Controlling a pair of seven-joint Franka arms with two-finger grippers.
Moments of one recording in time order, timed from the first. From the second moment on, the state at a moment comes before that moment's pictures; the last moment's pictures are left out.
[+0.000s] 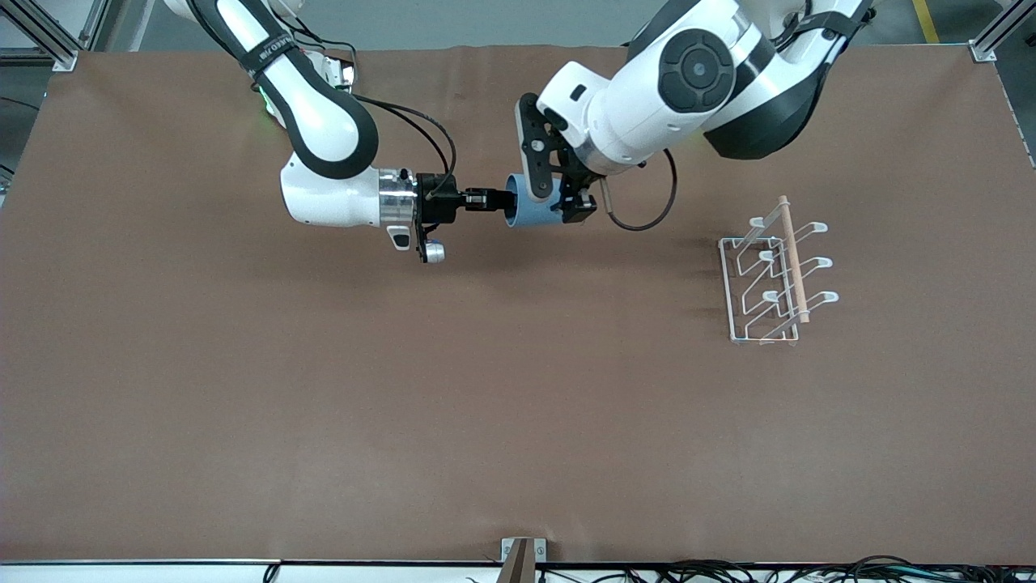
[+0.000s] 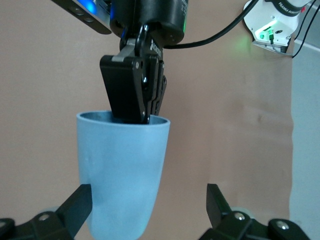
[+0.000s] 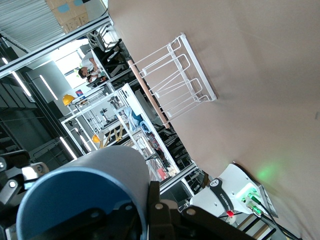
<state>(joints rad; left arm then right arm) -0.18 0.32 -0.60 -1.48 -0.25 1.76 0.70 0.02 0.26 0.64 -2.06 1.61 2.24 -0.17</state>
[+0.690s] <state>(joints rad) -0.21 0.37 -0.60 -1.48 -0.17 1.86 0.71 0.02 0.26 0.64 -2.05 1.62 2.24 -0.17</state>
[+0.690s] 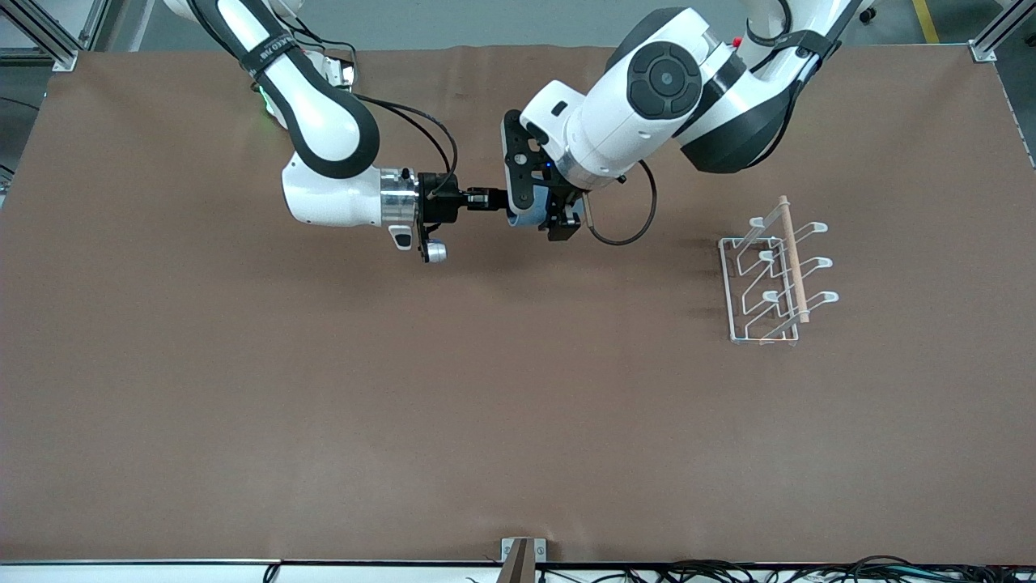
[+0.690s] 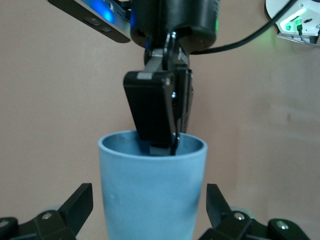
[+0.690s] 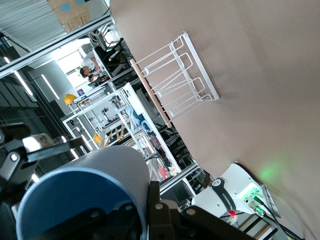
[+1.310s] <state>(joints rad) -0.22 0.40 -0.60 -1.50 -0.15 1.83 0.73 0.02 0.26 0.64 -2.05 1.62 2.25 -0.17</state>
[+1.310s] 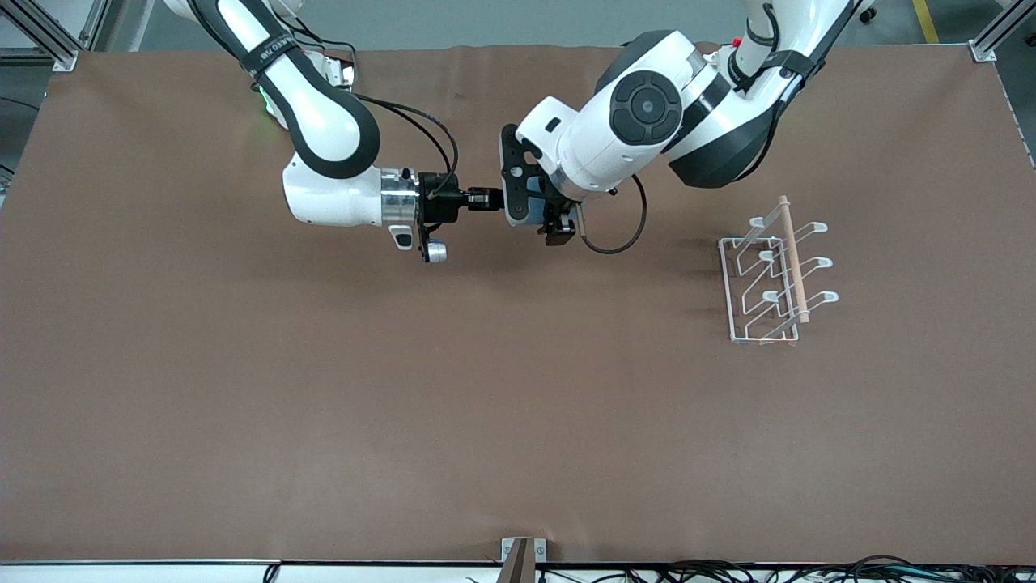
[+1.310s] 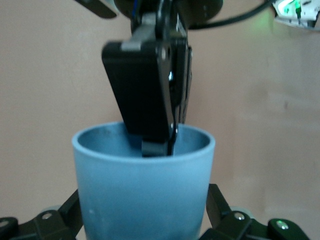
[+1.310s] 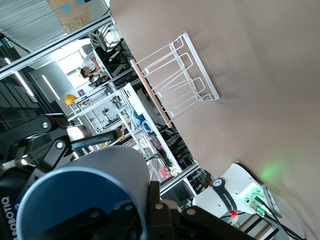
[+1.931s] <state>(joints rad) -0.21 0.40 -0.60 -1.50 -0.14 1.81 0.74 0.02 0.27 0.64 -2.05 1.63 2.25 -0.16</state>
